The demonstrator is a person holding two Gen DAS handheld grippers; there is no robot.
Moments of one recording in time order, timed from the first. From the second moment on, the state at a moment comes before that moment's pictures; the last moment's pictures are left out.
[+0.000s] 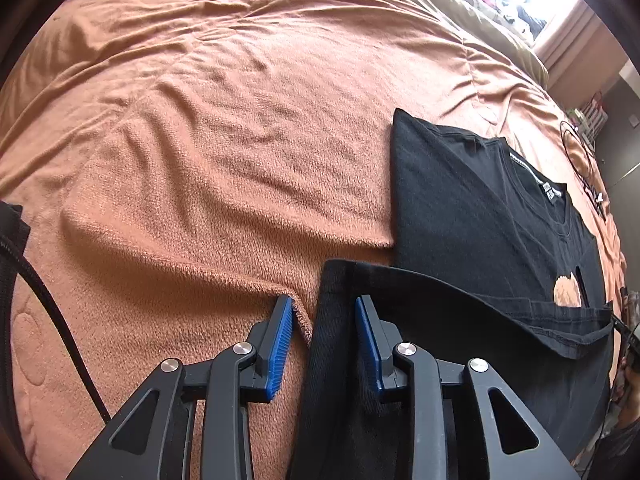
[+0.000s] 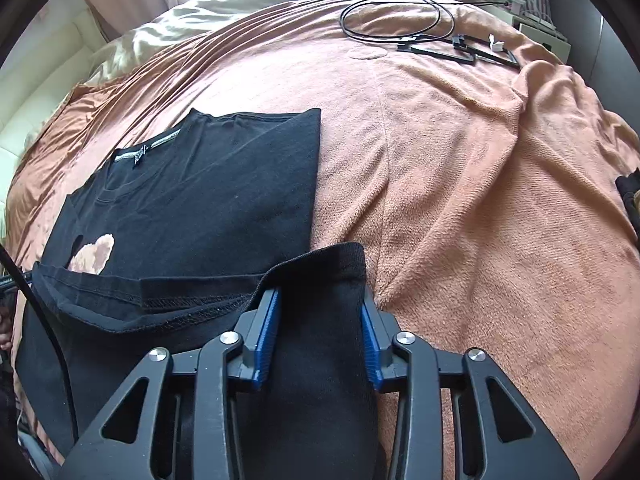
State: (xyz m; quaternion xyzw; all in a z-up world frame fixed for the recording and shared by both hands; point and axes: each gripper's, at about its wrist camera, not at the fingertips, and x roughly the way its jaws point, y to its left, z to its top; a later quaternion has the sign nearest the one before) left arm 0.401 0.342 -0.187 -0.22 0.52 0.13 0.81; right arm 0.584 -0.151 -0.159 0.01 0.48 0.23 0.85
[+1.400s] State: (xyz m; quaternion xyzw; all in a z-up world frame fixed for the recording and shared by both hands) left arm 0.383 0.336 -0.028 -0.21 0.37 0.16 0.89; right arm 0.534 -0.205 -0.030 0.09 0.35 0.21 0.91
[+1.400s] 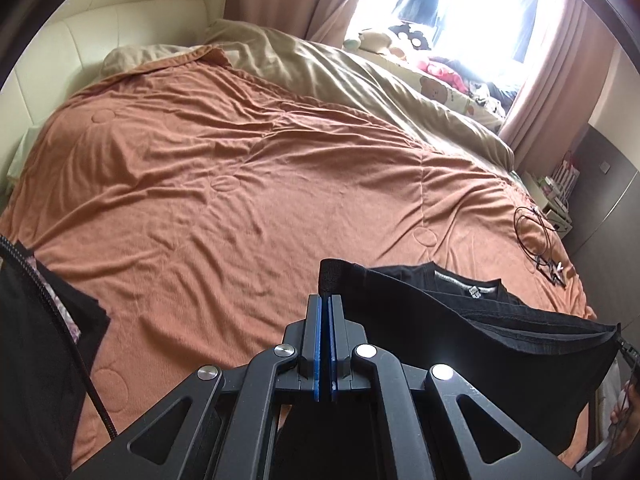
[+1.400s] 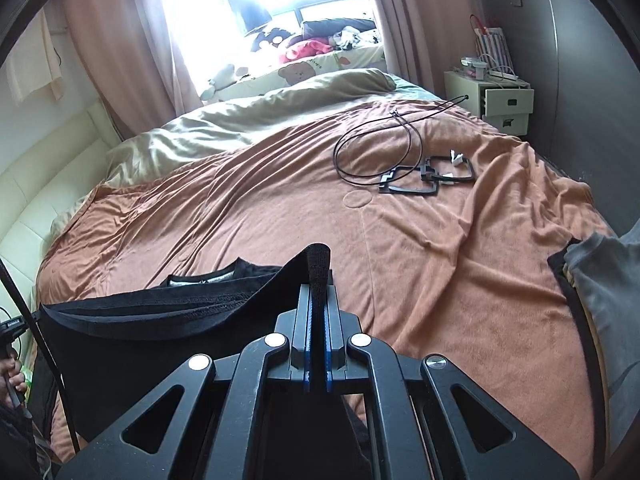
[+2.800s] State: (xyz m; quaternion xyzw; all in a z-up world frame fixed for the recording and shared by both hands) left arm 0.564 0.370 -0.124 -0.13 0.44 0.18 0.87; right arm 0.710 -0.115 -0.110 0.05 0.40 0.17 0.90
